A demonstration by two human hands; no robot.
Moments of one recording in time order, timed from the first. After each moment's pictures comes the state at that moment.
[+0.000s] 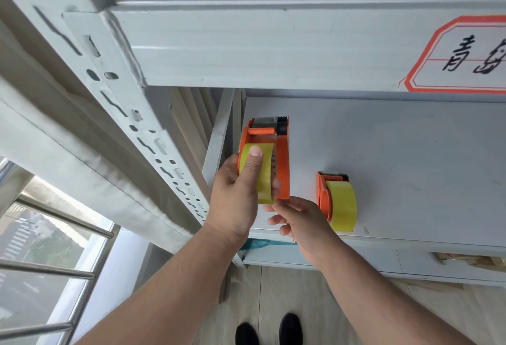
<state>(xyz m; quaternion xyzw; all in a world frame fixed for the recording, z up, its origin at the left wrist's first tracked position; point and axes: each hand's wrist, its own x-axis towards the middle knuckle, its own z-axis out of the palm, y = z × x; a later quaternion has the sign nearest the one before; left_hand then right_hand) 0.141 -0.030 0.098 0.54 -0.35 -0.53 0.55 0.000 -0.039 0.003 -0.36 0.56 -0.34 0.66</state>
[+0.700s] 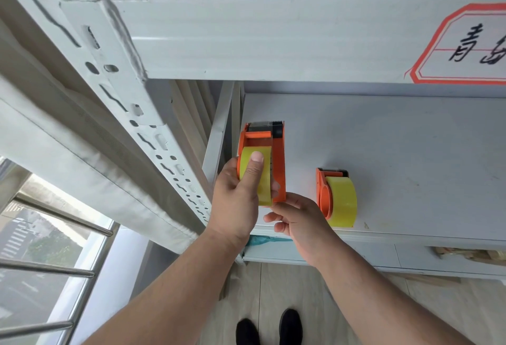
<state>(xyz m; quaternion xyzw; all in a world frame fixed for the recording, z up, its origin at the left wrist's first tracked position) 0.140 -0.022 0.089 0.55 -0.34 -0.53 0.55 0.008 -0.031 0.012 -0.33 0.53 -0.37 0.68</state>
